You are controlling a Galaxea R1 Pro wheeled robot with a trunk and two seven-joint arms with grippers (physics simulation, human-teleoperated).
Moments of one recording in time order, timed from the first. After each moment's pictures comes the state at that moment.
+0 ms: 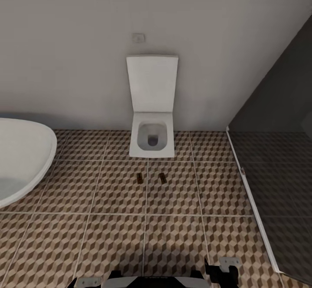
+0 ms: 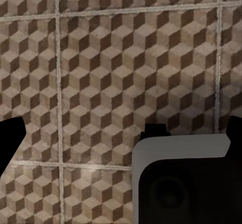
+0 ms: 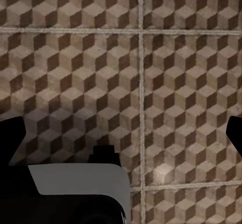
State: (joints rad) left arm -0.41 0.02 -0.38 0.07 0.32 -0.66 0.14; right arm -0.48 -0.03 0.30 -0.02 -0.30 -0.51 -0.08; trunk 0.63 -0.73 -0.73
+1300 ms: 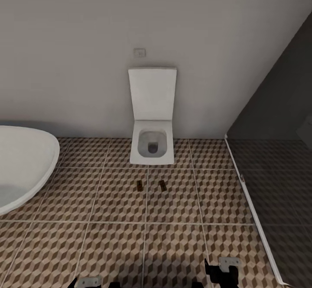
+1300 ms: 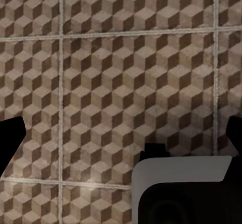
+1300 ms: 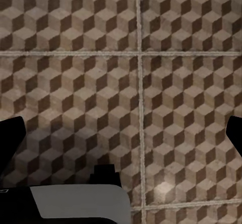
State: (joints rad) left arm -0.41 0.02 -0.38 0.07 0.32 -0.66 0.14; right arm -0.48 -0.03 0.30 -0.02 -0.30 -0.51 -0.08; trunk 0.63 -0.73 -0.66
